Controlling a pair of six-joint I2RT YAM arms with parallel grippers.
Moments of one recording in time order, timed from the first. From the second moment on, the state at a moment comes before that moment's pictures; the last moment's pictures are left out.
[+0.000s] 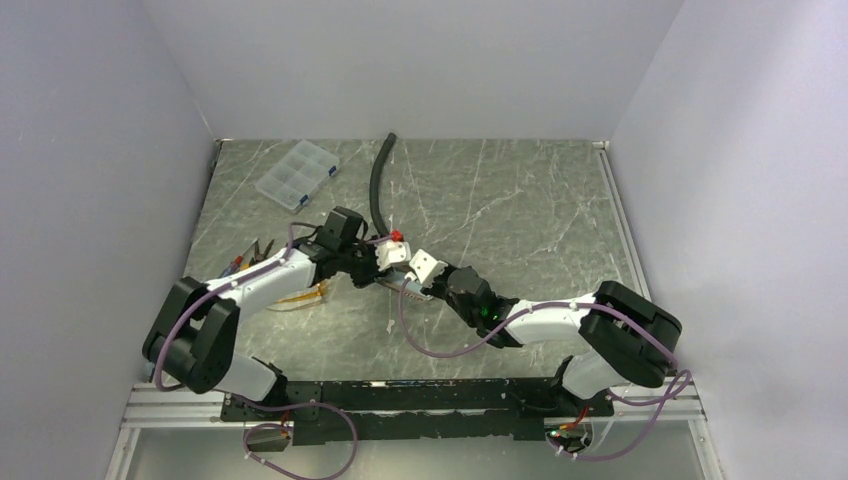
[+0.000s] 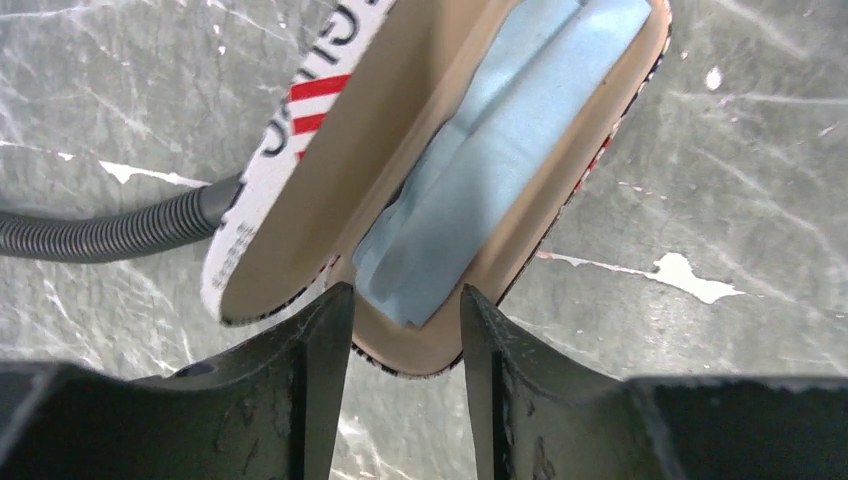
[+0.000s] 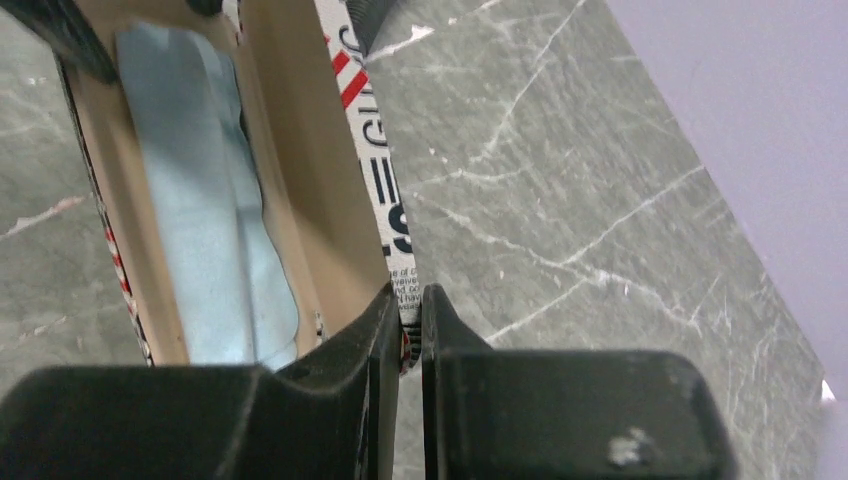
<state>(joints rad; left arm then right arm) -0.55 1.46 0.82 -0.22 0.42 0.78 0.98 1.46 0.48 0.66 0.38 -0.47</state>
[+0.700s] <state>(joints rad) -0.23 1.30 0.94 -0.38 0.24 0.32 0.98 1.48 0.48 0.63 0.40 -0.48</state>
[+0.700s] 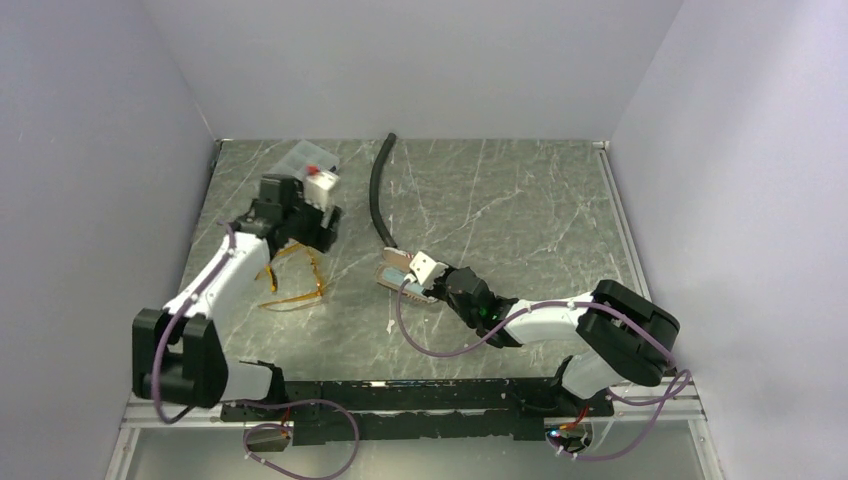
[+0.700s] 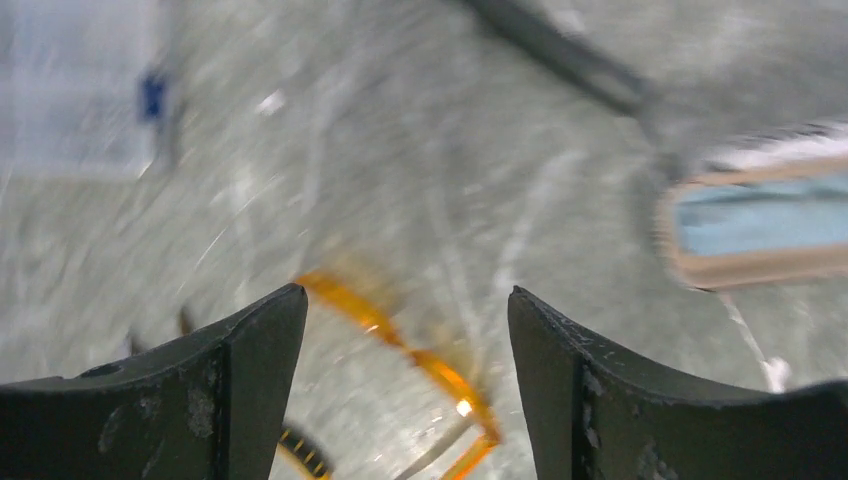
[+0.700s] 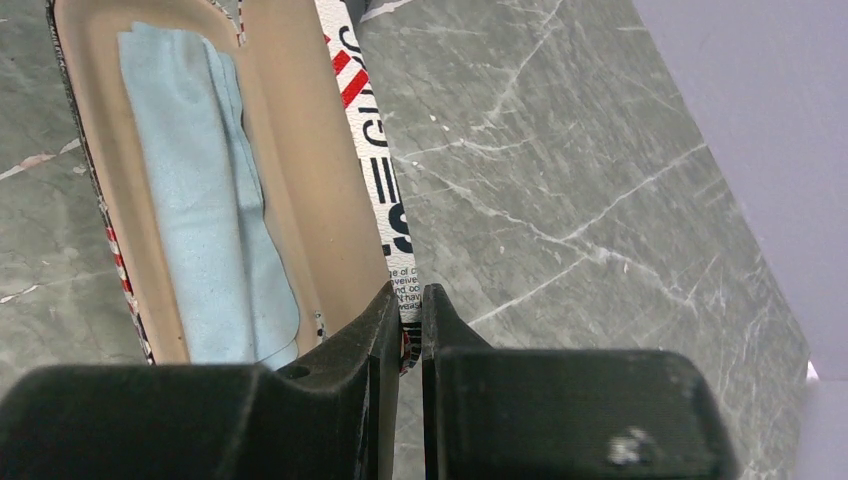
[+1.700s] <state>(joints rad) -0.16 1.57 0.96 -0.72 0.18 0.29 0.97 1.53 0.49 0.63 0.47 -0.51</state>
